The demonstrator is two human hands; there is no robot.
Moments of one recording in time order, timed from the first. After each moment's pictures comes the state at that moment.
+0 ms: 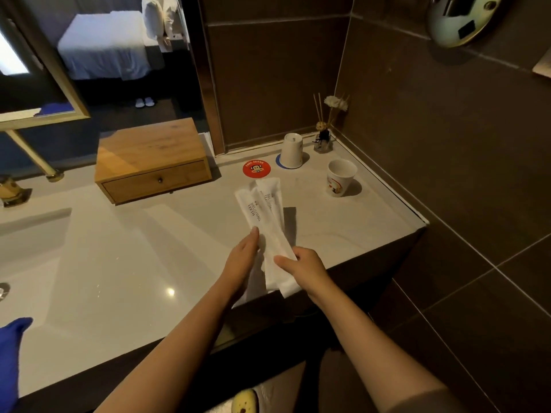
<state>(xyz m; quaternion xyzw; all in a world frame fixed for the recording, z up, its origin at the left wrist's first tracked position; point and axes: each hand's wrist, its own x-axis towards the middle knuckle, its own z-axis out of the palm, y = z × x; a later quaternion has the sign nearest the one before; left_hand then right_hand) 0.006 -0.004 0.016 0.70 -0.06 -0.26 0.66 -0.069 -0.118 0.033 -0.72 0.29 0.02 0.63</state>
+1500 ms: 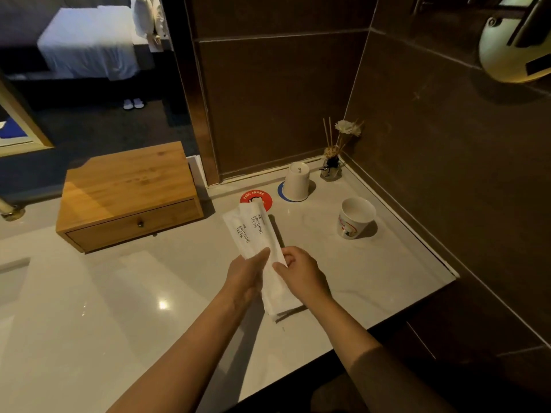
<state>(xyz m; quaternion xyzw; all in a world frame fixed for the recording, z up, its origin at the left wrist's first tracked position) 0.115 -0.061 0.016 0.55 0.11 -0.32 0.77 0.060 -0.171 -0.004 -0.88 0.27 0.00 0.40</state>
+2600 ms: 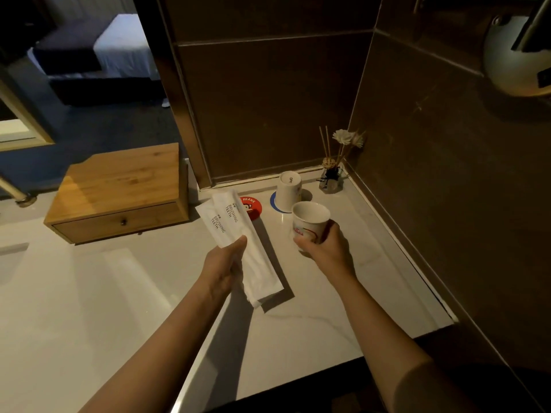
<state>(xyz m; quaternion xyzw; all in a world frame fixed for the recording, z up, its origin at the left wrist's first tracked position) 0.136 -0.105 0.030 0.53 0.19 -0.24 0.79 0.092 -0.307 -0.002 -0.83 0.28 -0.10 0.48</state>
